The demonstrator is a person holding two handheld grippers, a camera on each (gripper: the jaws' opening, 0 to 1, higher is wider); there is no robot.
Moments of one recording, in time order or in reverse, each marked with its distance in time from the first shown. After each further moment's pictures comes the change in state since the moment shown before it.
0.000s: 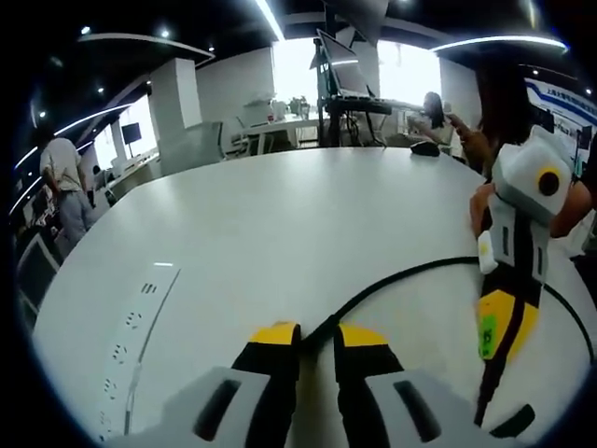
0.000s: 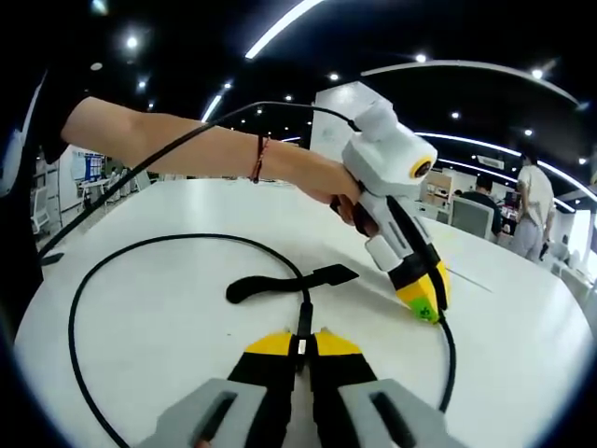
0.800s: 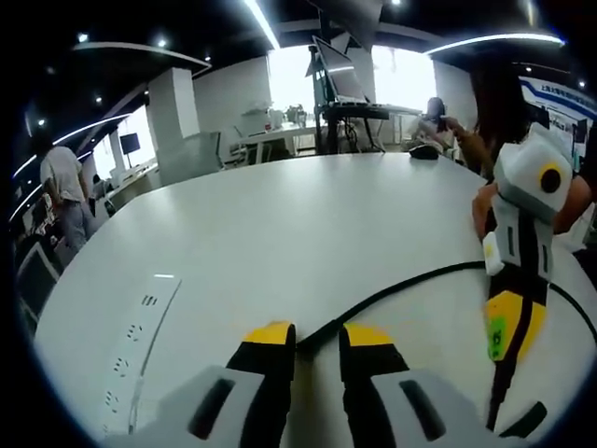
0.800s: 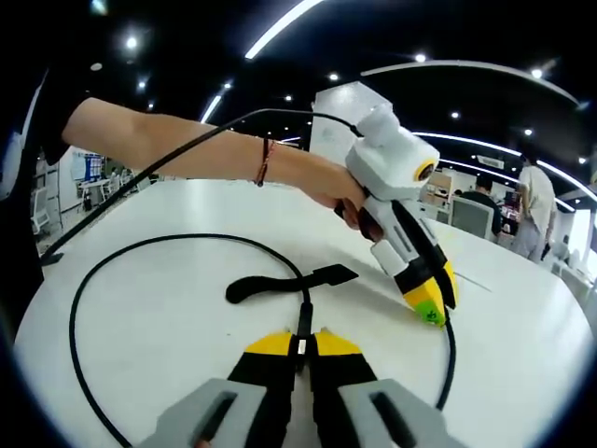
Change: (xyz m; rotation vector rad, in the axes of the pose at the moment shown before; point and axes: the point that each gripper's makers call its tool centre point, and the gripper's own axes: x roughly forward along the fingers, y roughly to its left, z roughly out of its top) left arm 0.007 0.007 0.005 0.027 -0.039 -0.003; right arm 0.000 0.004 -0.001 0.001 -0.001 0.001
